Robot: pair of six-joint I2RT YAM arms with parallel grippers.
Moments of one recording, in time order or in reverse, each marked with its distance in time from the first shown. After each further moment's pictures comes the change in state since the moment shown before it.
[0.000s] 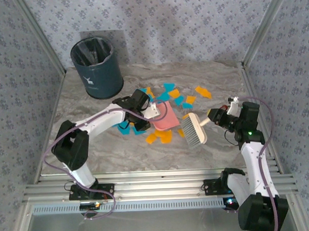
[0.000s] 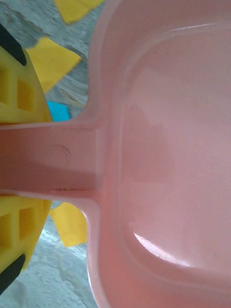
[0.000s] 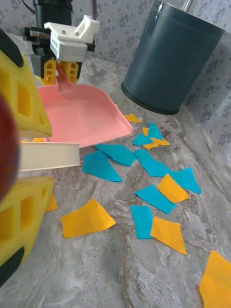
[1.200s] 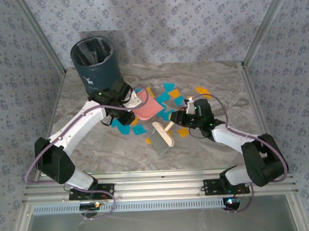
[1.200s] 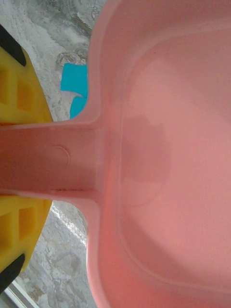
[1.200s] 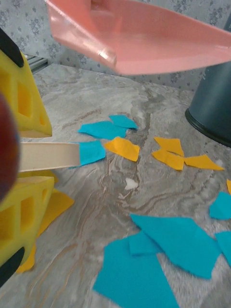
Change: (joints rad) left arm 0.113 -0.195 0.113 -0.312 -0.065 -0.200; right arm 0.603 0.554 -0.010 0.629 0.171 0.334
